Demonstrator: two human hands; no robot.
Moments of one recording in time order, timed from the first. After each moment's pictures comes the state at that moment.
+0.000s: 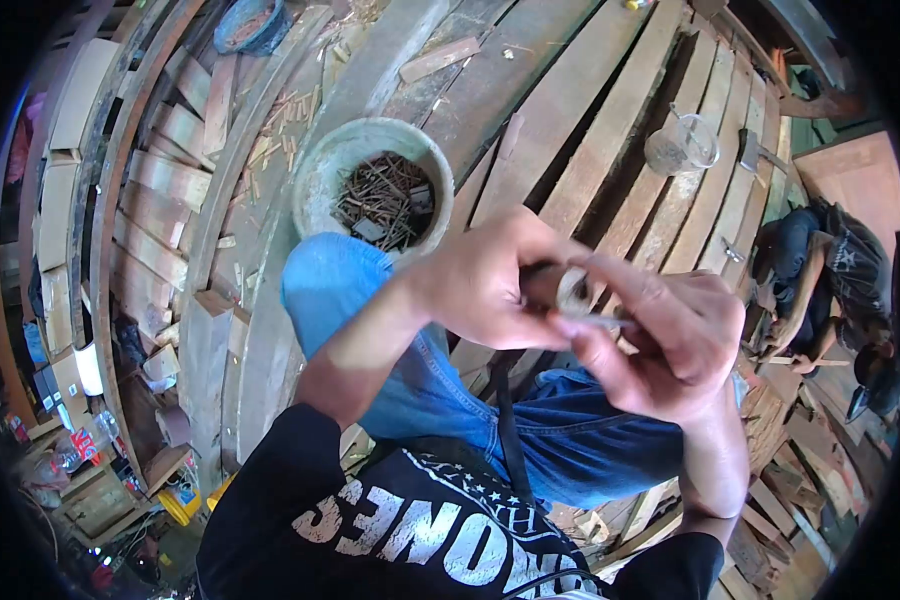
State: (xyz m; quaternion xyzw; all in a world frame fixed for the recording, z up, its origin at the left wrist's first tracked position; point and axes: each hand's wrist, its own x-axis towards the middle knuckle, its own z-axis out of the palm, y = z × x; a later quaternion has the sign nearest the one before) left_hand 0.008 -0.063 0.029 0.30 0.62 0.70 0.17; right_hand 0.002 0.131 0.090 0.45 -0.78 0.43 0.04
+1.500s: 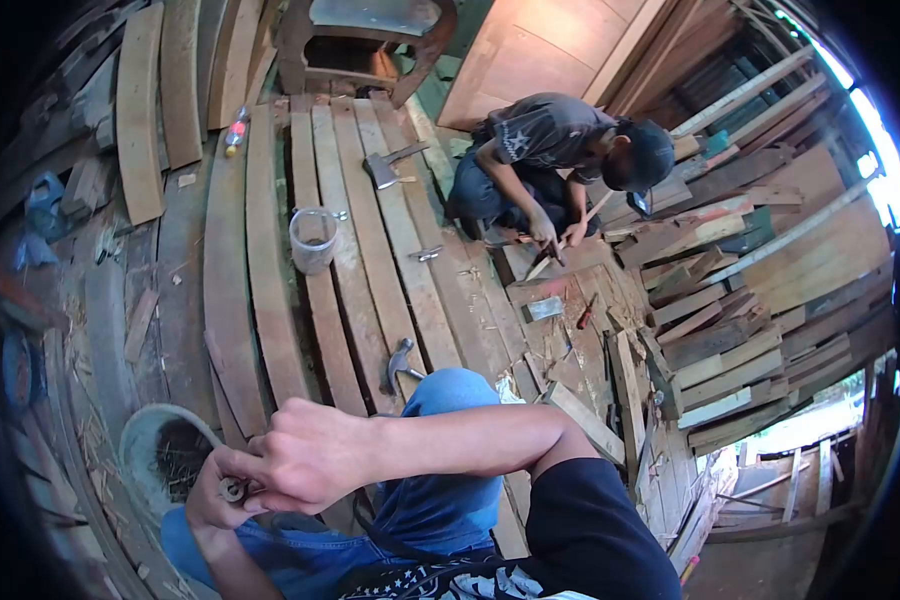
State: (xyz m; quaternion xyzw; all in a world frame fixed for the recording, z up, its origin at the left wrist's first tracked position) left_hand 0.003 -0.055 0.028 0.19 0.48 0.75 0.42; right_hand 0.021 0.156 0.099 0.40 -0.86 0.33 0.01
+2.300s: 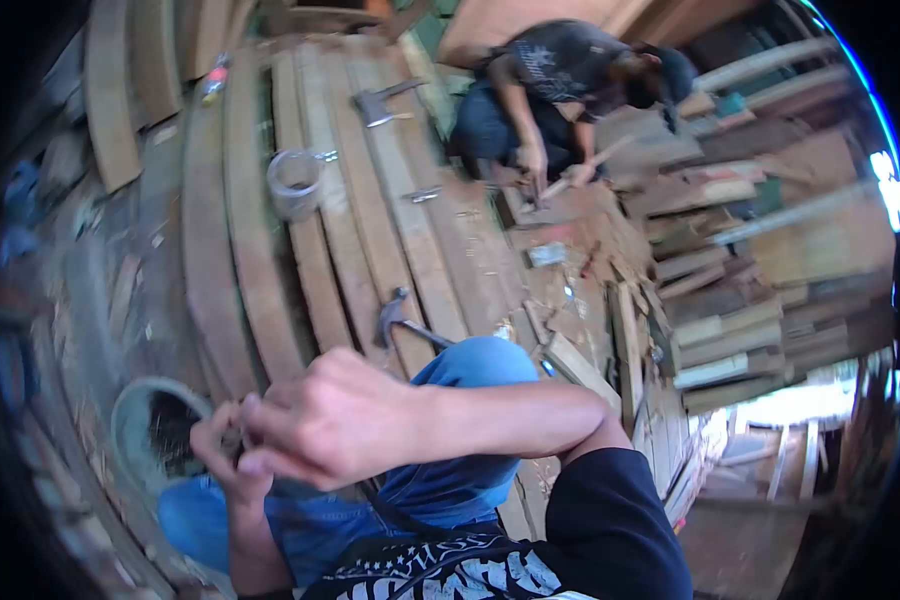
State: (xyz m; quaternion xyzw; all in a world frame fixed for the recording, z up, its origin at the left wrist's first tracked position) left_hand 0.024 0.004 -0.010 0.14 0.71 0.69 0.01; right_hand 0.031 0.195 0.101 0.30 -0.88 0.36 0.06
